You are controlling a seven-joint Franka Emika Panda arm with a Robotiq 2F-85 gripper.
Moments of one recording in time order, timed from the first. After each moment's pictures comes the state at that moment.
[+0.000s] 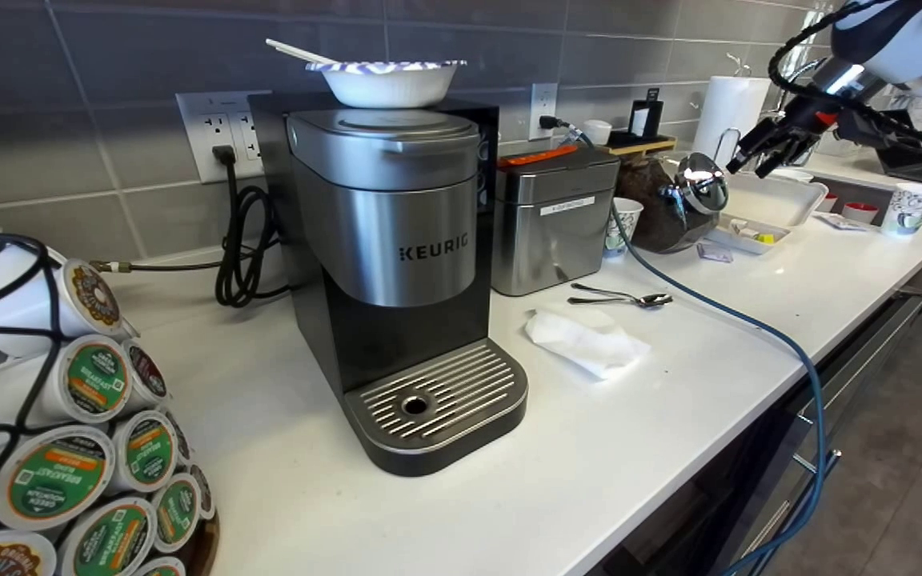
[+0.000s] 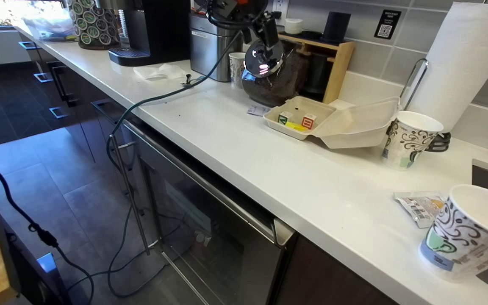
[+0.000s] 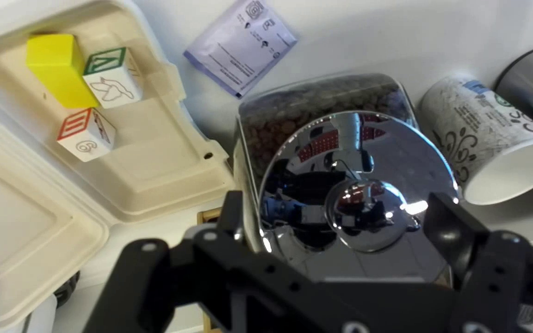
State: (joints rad) arm -0.43 0.38 0.02 -1.72 0.46 2.53 -0.54
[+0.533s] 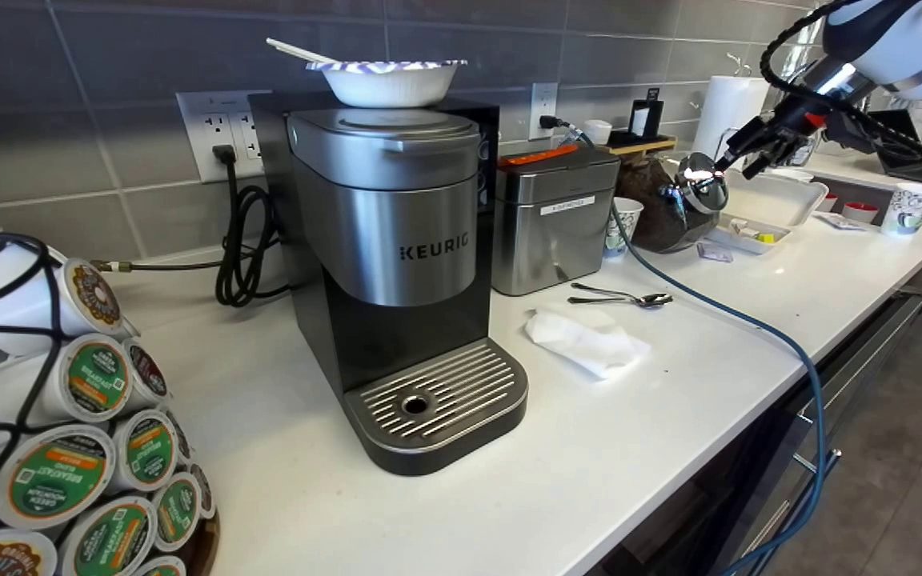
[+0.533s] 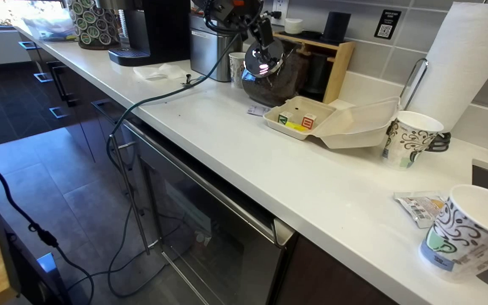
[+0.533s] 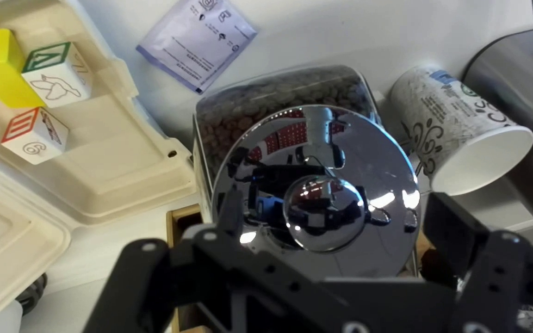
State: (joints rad) arm -0.42 0.38 0.04 -1.73 0.53 2.55 -0.55
